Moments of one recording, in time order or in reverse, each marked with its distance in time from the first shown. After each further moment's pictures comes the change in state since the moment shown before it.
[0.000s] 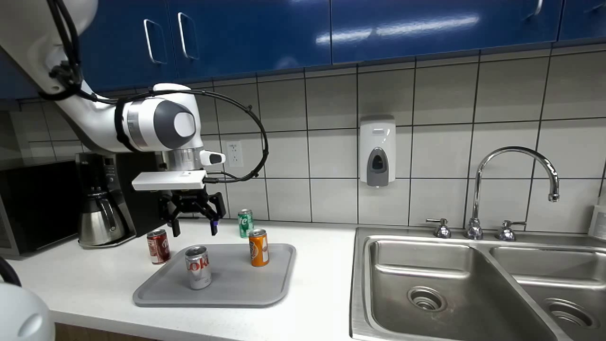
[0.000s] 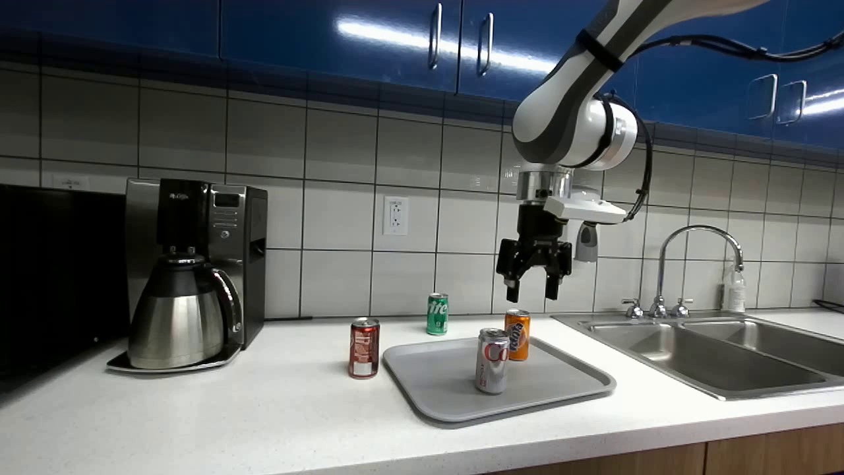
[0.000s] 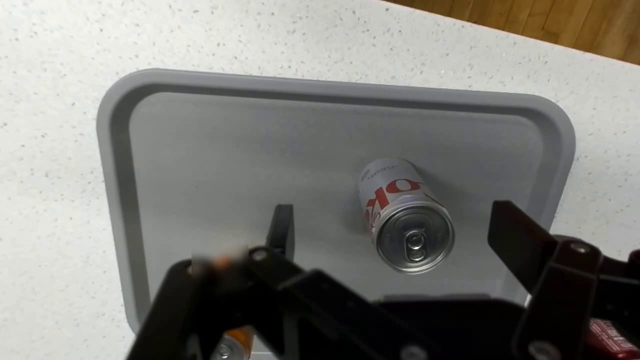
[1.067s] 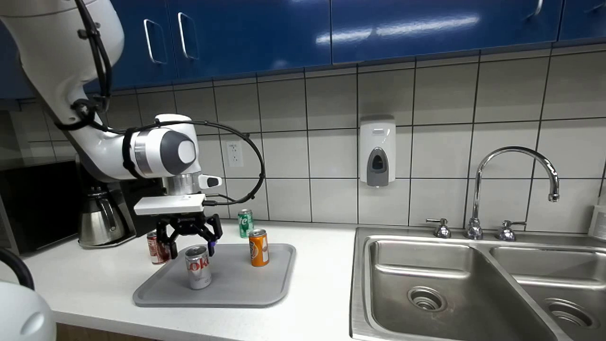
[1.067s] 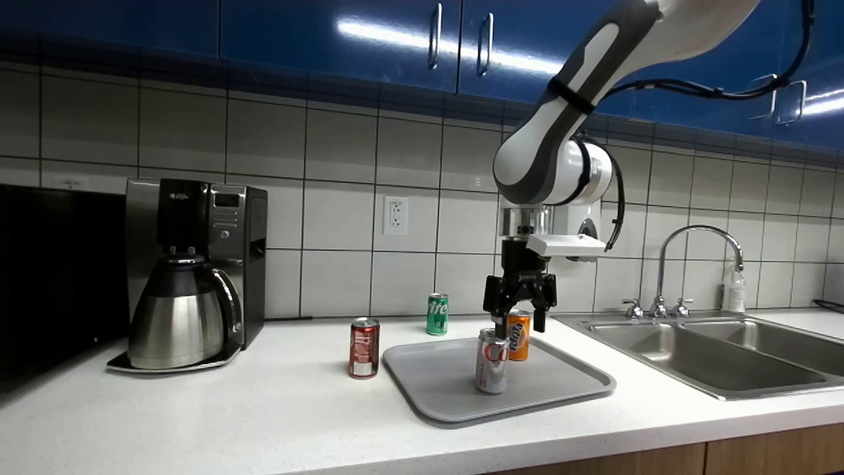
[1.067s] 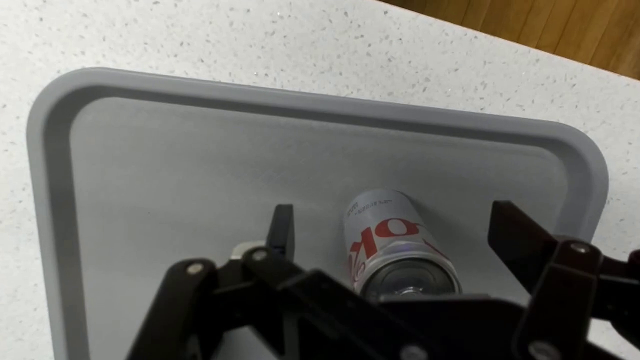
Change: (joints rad) arm 0.010 0.170 0.033 0.031 -0.045 0.072 0.026
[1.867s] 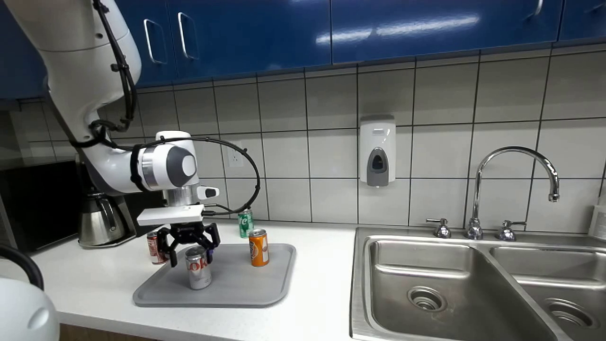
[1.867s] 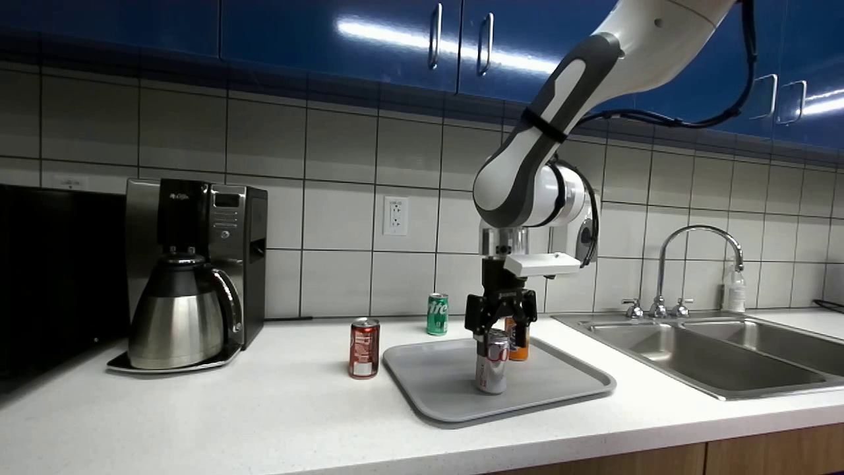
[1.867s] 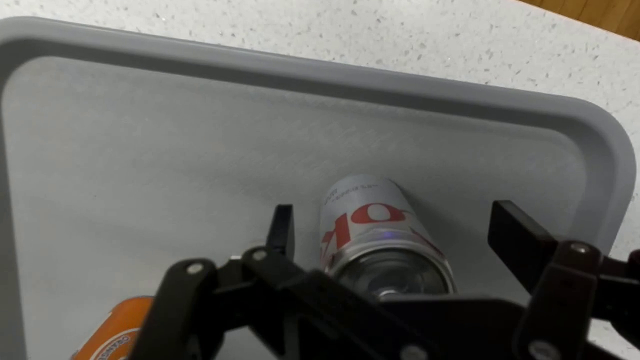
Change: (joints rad) arm 0.030 0.147 0.007 0.093 -0.045 0.030 0.048
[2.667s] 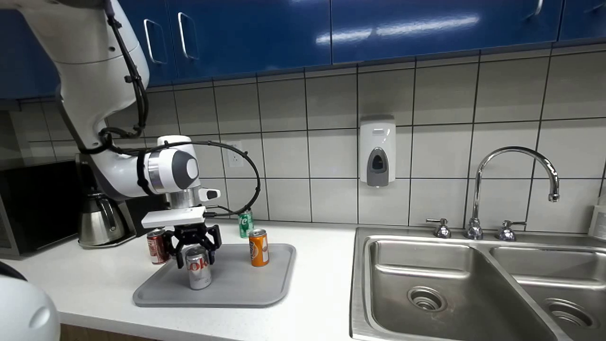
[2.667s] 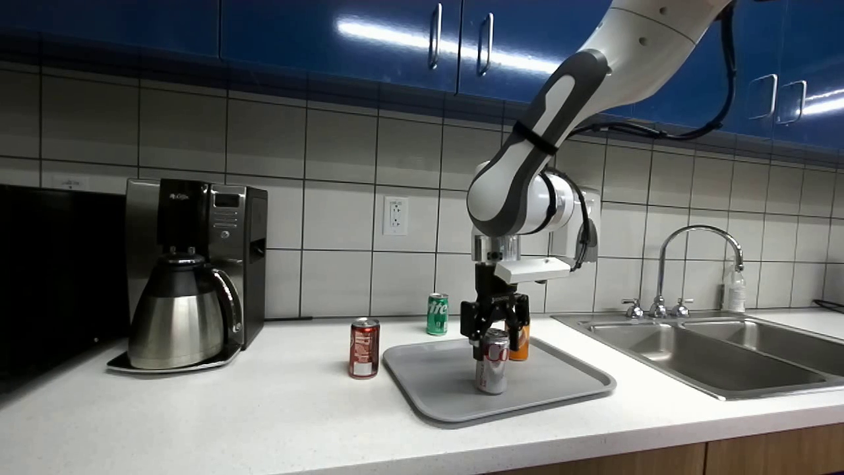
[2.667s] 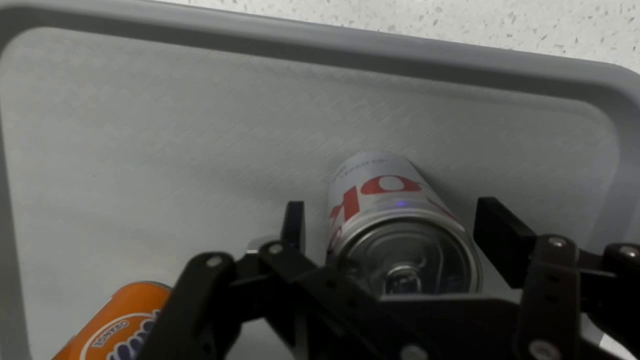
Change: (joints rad) arm 0.005 0.062 -0.003 0.055 -0.058 0.008 0.059
